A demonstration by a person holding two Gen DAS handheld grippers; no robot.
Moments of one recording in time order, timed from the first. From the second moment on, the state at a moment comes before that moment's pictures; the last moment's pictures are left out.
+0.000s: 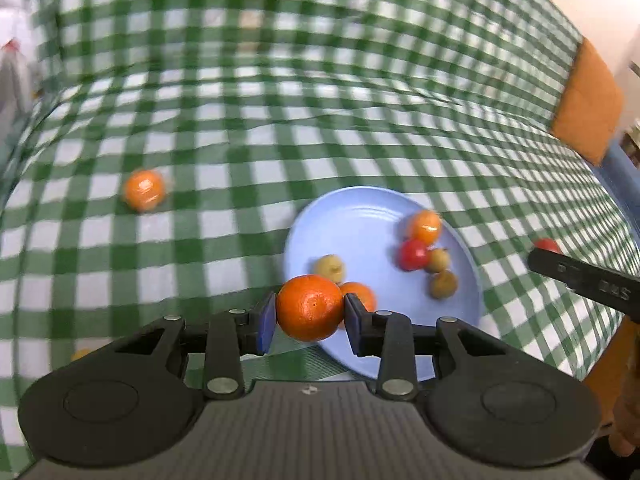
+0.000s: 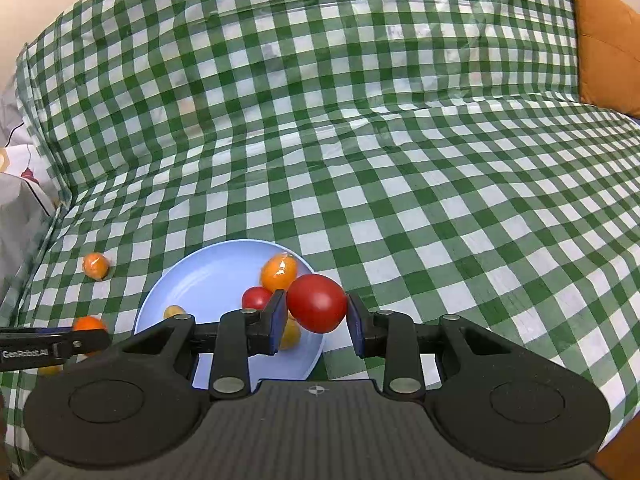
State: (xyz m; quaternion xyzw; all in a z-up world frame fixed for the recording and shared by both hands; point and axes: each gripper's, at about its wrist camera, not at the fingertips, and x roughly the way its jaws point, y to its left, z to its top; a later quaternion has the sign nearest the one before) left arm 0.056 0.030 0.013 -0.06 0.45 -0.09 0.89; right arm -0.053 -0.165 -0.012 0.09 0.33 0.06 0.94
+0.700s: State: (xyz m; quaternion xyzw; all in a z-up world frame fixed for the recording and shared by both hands) left arm 0.047 -0.029 -0.004 0.05 0.42 -0.16 0.89; right arm -0.035 -0.127 -0.011 0.03 0.33 0.10 0.94
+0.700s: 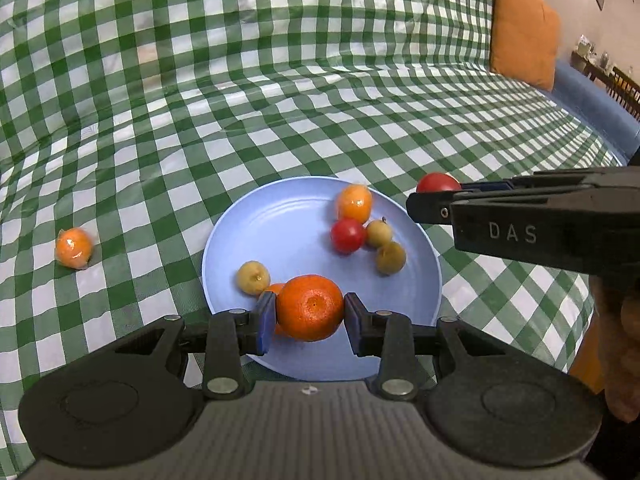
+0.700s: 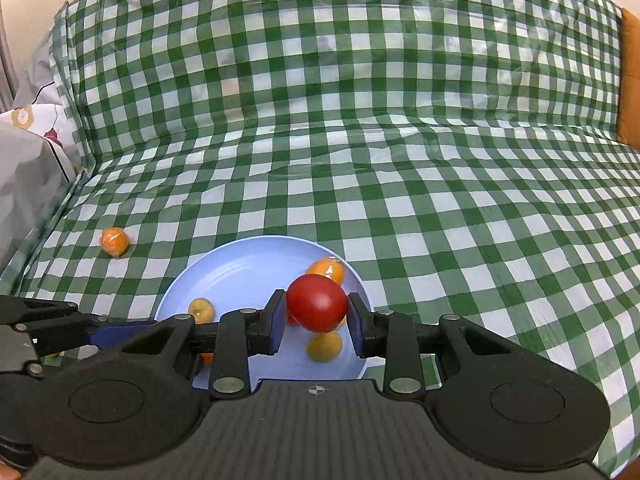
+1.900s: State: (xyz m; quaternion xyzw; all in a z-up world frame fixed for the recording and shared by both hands) left arm 0.048 -0.022 0.001 0.04 0.42 -0.16 0.89; right arm -0.028 -0.121 -0.015 0.01 0.34 0.10 0.94
